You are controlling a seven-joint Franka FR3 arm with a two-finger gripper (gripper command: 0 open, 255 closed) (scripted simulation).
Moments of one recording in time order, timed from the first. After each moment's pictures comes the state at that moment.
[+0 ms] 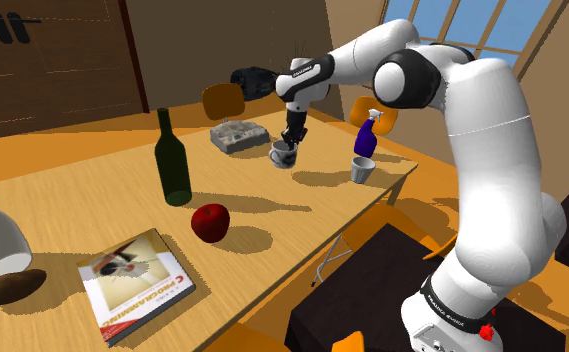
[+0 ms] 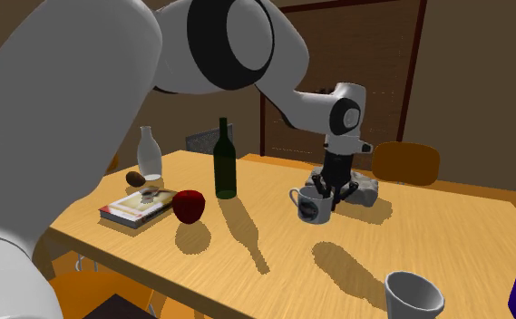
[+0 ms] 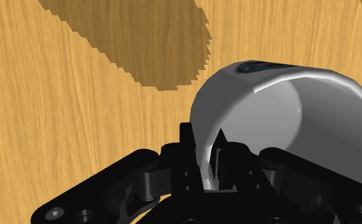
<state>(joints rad) -0.13 0.67 -0.14 -1.44 0.13 2.01 -0.31</state>
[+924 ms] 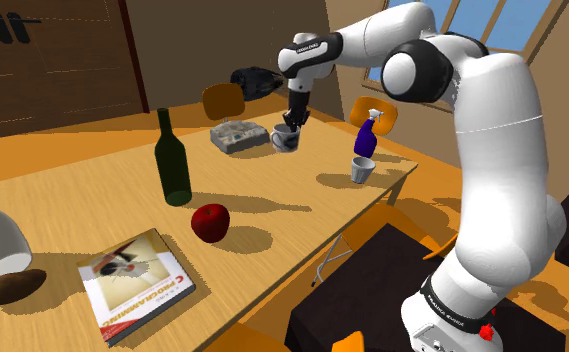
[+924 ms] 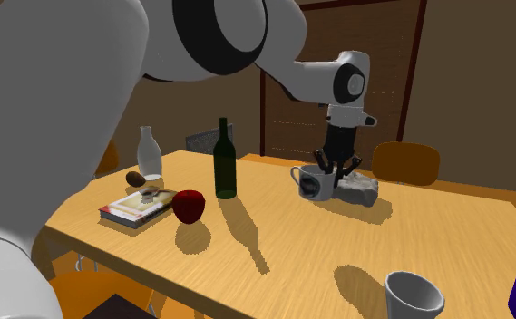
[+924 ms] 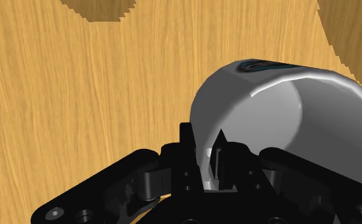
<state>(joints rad) -0.13 0.60 -0.15 -1.35 0.12 1.86 -0.30</state>
